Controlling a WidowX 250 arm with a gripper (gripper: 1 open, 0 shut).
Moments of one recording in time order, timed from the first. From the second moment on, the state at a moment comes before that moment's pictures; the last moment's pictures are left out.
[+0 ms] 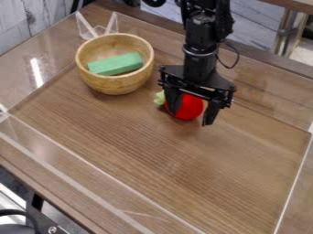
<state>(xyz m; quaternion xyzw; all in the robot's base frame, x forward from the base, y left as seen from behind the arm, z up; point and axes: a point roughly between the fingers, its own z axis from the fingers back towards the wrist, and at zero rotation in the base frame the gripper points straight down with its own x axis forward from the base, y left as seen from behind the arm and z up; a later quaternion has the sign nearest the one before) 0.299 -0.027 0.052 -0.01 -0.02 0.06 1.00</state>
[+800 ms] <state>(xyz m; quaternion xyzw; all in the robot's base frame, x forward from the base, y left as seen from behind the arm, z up) 0.291 -0.004 0.071 -0.01 -0.04 0.03 1.00</state>
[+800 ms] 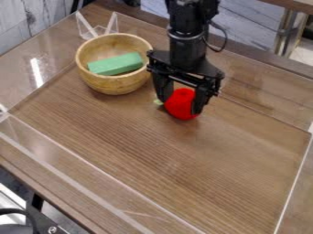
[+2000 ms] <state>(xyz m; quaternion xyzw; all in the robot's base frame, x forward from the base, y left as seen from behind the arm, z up) 0.274 -0.020 0.090 0.00 -0.04 0.10 0.99</state>
